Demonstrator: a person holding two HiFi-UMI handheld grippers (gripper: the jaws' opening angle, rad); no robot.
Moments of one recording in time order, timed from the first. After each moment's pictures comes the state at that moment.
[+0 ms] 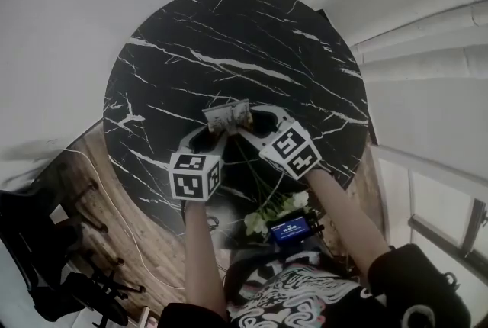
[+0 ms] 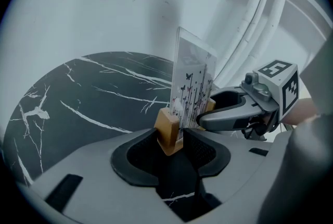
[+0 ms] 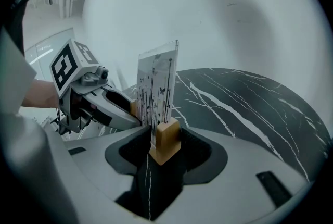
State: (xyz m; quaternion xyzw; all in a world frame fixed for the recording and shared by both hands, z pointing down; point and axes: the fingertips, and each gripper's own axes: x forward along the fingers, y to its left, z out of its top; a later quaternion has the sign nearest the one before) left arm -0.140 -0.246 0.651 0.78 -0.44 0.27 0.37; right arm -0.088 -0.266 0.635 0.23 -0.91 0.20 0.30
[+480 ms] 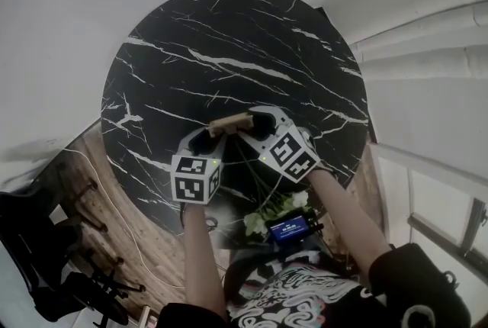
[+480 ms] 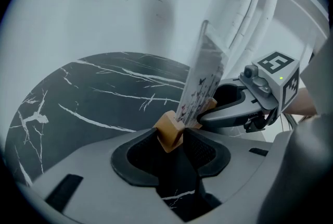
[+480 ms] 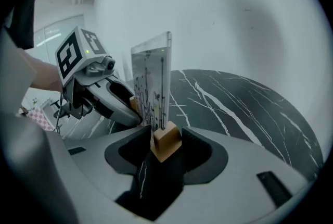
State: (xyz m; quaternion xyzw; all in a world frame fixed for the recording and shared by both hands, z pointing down) left arm -0.139 -0.242 0.657 0.79 -0.43 0.29 0.34; right arm -0.088 -0.260 0.641 0.20 -0.91 0.14 0.33
